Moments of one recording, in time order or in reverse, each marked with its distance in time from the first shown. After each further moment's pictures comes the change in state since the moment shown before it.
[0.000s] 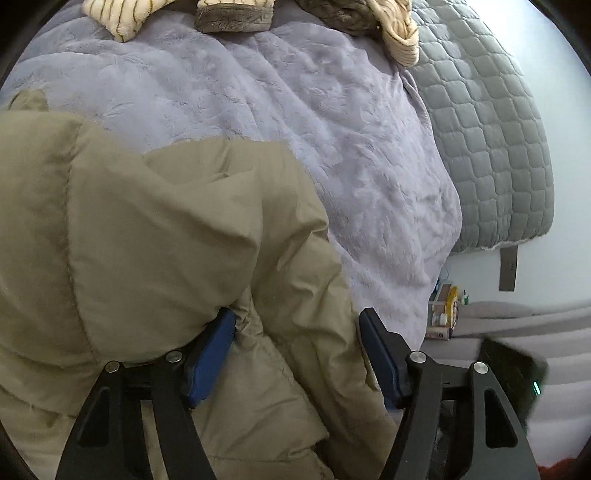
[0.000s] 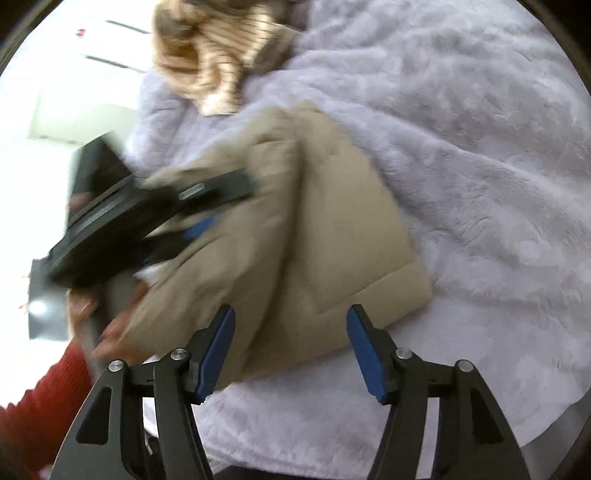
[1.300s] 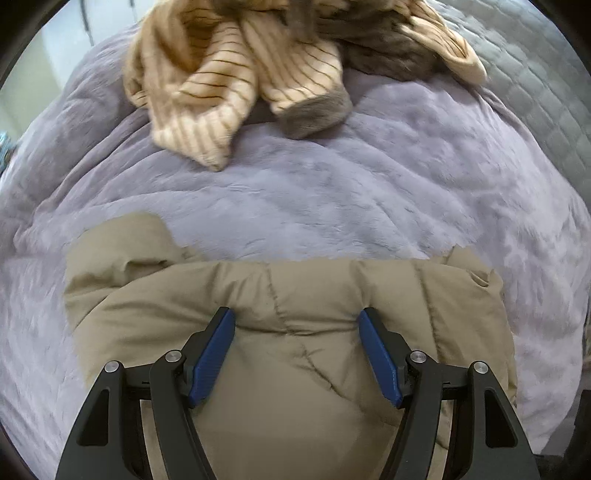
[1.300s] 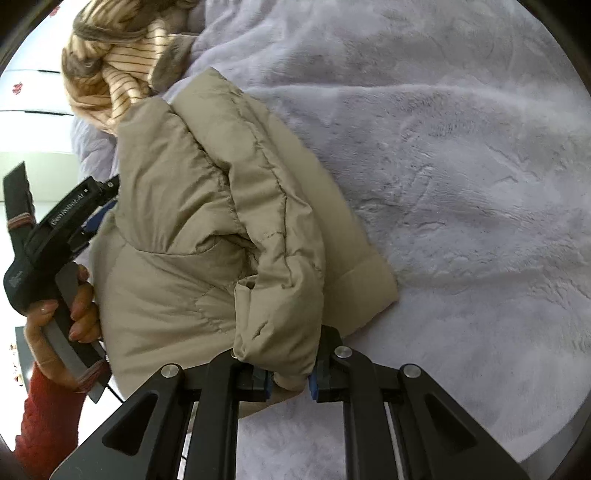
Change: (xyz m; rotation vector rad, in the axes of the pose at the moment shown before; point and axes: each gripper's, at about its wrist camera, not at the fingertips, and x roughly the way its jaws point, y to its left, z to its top) left arm 0.002 0.003 0.044 0.203 -0.305 0.641; right arm 0.054 -0.071 0.004 0.264 -0.026 -0.147
